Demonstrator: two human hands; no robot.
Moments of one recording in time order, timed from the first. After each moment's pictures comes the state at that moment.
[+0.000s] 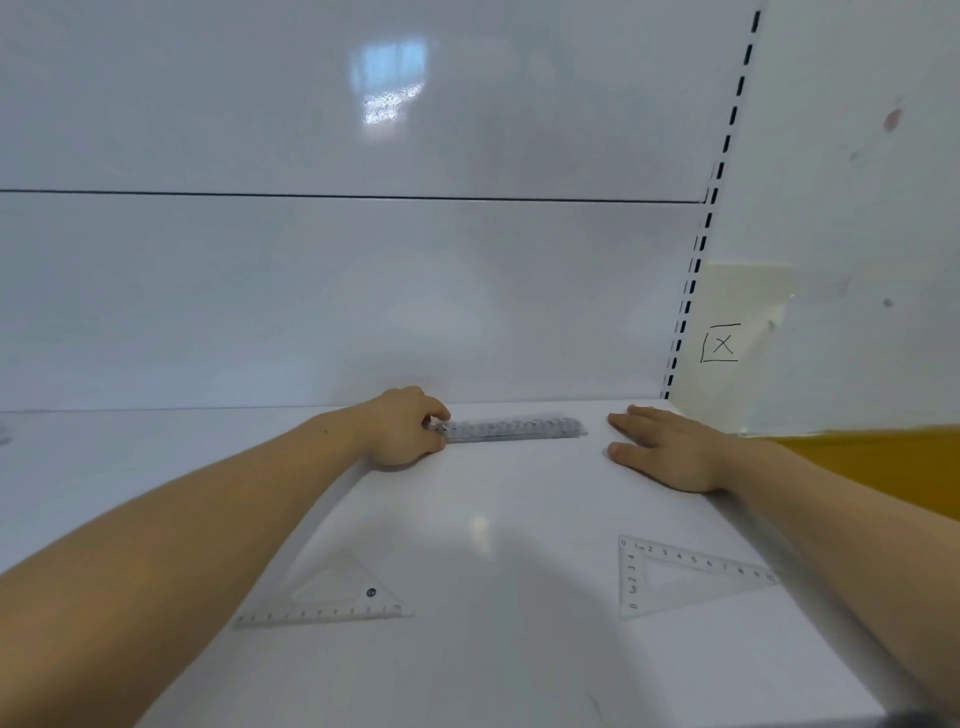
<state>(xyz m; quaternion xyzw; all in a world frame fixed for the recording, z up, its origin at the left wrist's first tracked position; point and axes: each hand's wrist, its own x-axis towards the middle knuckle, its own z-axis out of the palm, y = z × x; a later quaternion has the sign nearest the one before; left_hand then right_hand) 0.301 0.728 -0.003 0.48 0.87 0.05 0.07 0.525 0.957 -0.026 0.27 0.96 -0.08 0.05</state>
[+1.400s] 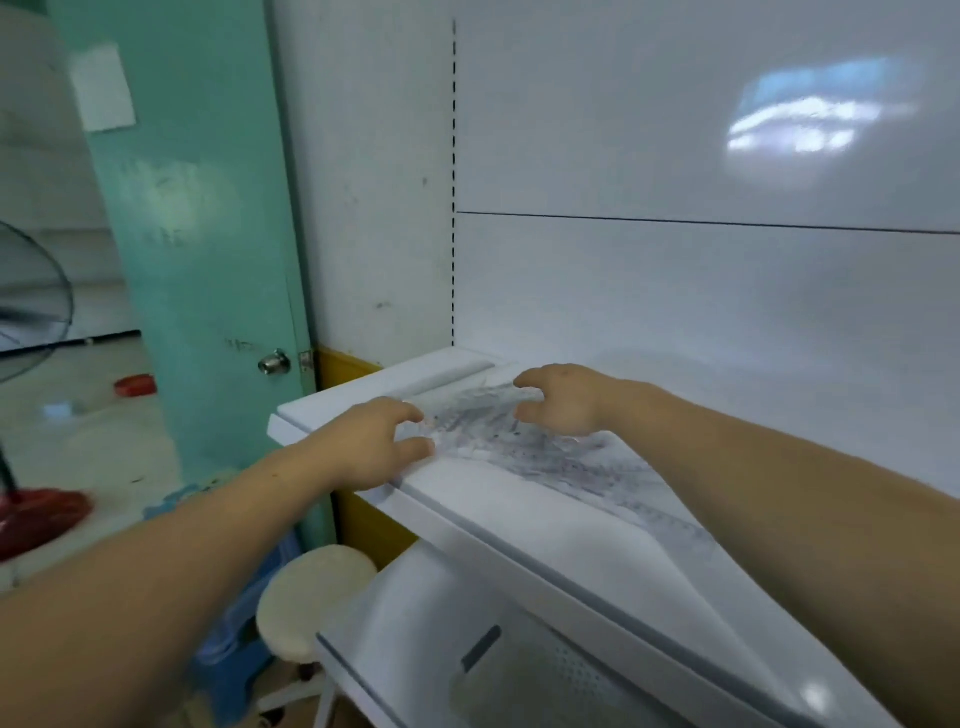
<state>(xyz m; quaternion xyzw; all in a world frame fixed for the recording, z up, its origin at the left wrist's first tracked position) 0.137 0.084 0.008 0.11 0.98 0.16 -0.03 0.090 0.327 0.041 -0.18 0.98 -0.05 0.02</state>
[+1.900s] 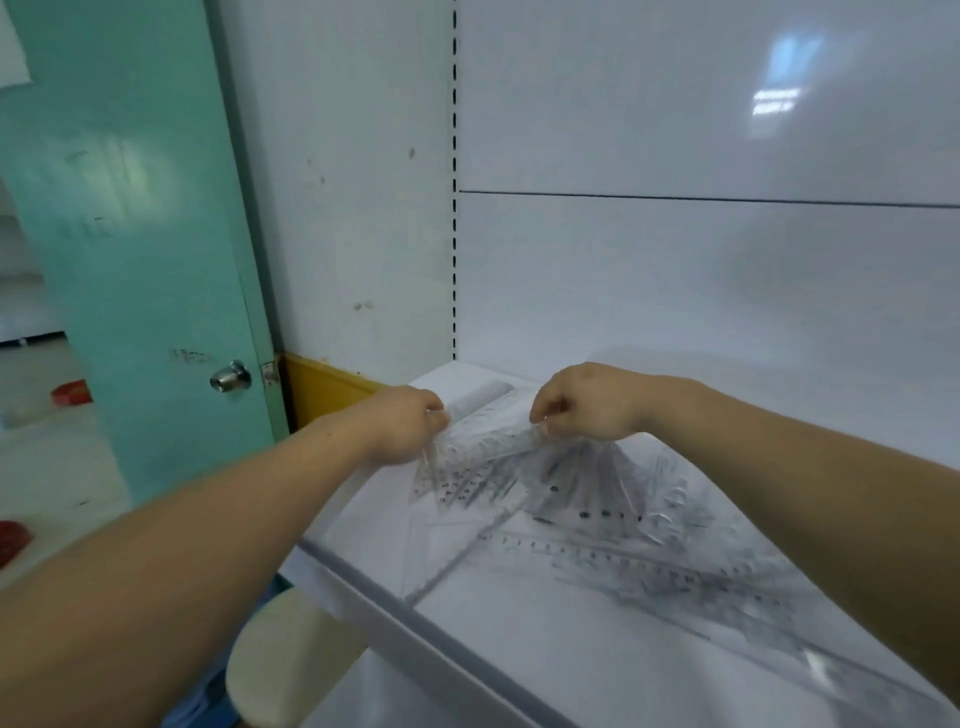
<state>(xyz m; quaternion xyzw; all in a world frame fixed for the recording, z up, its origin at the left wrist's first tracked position) -0.039 0.077 0.011 0.12 0.99 0.12 0.02 -0.023 0.311 0.040 -0.22 0.97 -0.03 0.02</state>
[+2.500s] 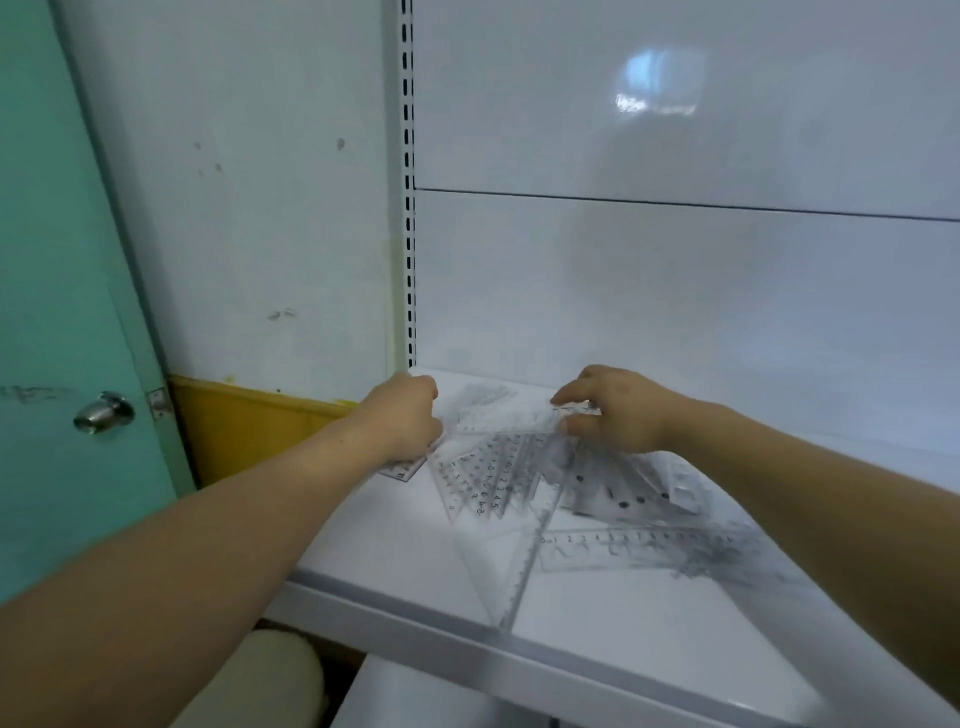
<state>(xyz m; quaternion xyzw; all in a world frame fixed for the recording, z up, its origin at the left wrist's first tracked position) -0.084 0.068 0.005 0.24 0.96 0.13 -0.05 0.006 0.310 0.025 -0.04 1.00 -0.05 -0.04</state>
